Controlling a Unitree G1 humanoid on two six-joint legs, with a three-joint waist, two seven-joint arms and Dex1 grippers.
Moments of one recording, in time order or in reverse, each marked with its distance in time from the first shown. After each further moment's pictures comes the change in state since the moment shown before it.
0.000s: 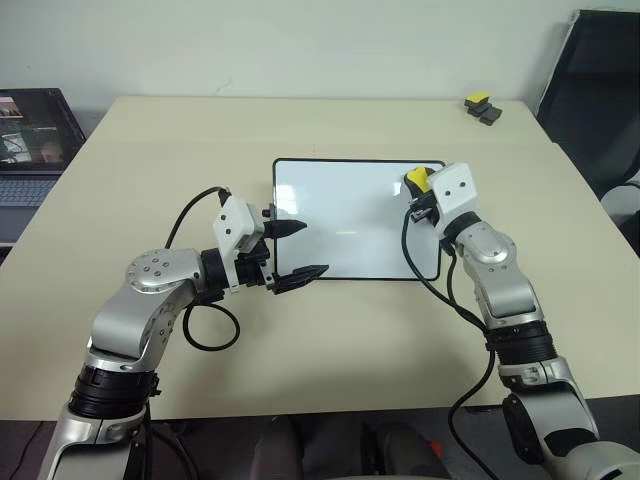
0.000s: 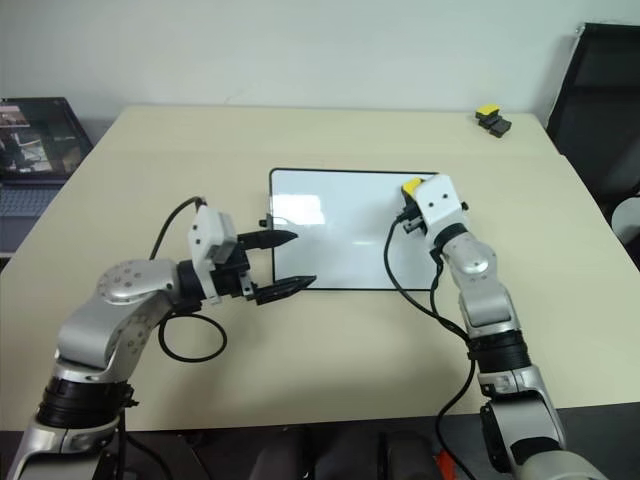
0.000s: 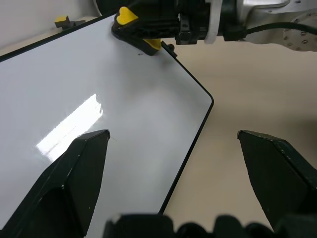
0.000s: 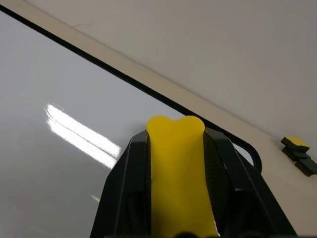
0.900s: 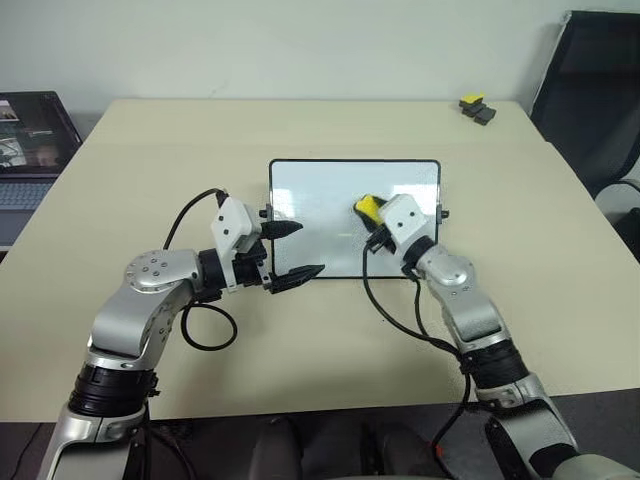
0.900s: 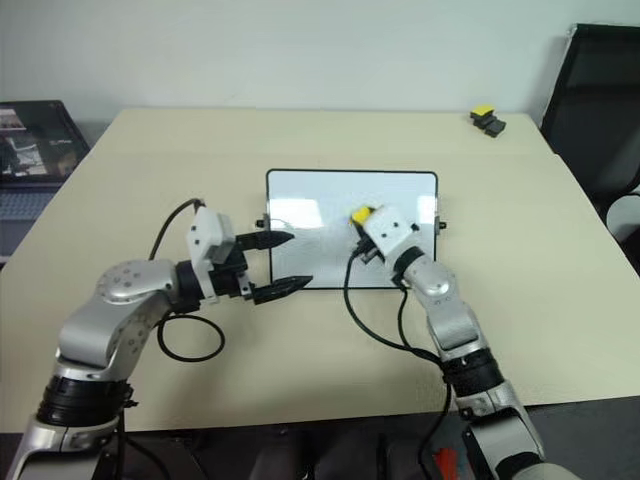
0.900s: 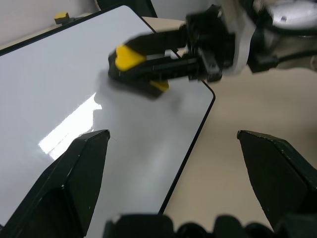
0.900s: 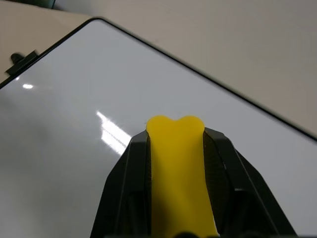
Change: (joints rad) left arm 0.002 0.004 0.003 0.037 0.013 -0.022 -0.015; right arm 0.094 0.077 0.104 -0.178 -0.014 0.029 0.076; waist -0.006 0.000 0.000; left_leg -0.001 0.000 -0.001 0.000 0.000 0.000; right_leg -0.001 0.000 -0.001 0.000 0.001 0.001
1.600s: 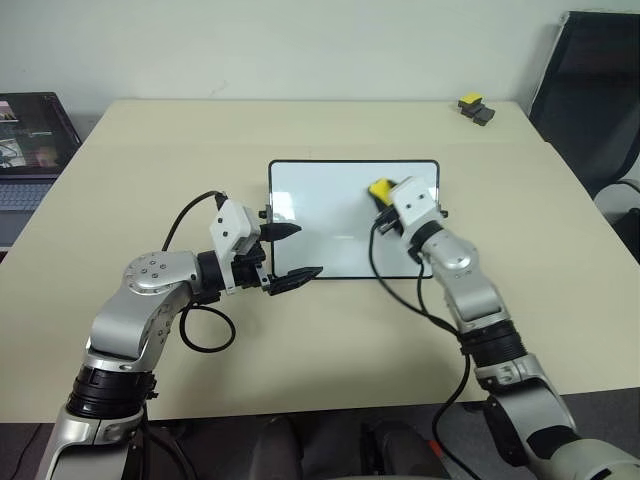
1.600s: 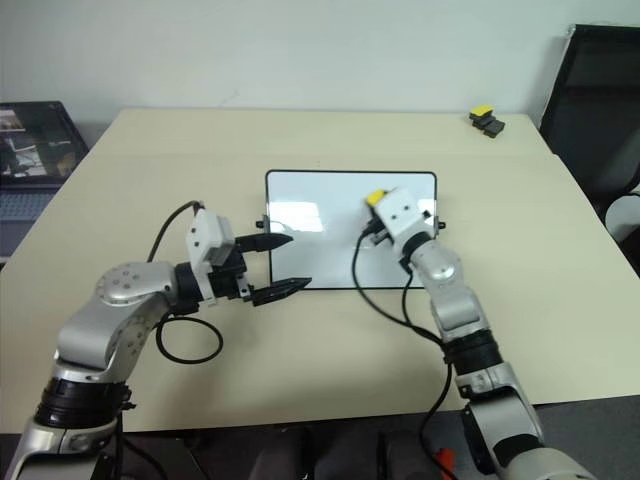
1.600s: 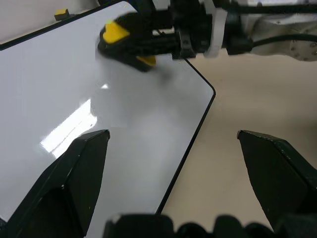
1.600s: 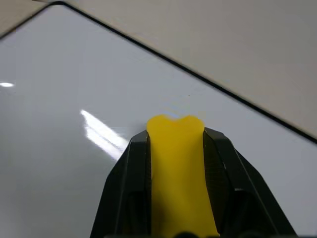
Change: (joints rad) left arm 0.010 0.004 0.001 -0.001 0.002 0.000 0.003; right arm -0.058 0.052 0.030 0.195 -0.015 -0.065 -0.021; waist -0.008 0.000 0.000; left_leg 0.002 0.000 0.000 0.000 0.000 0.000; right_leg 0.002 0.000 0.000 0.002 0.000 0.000
